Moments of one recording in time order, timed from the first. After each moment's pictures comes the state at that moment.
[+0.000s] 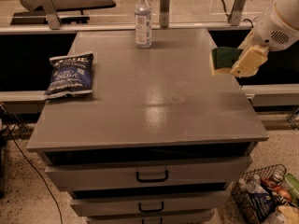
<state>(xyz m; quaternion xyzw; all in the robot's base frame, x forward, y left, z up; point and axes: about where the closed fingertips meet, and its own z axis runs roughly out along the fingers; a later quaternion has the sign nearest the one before) 0.585 -0.250 0.945 -0.54 0.81 -0.01 0.23</state>
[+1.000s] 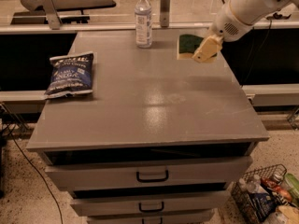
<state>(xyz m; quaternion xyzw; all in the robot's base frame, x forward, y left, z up) 0.664 -0.175 0.938 -0.53 0.79 0.03 0.29</state>
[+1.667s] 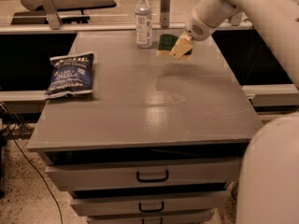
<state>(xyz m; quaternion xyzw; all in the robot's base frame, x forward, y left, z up) 0.732 -0.125 0.908 -0.50 0.81 0.03 0.30</state>
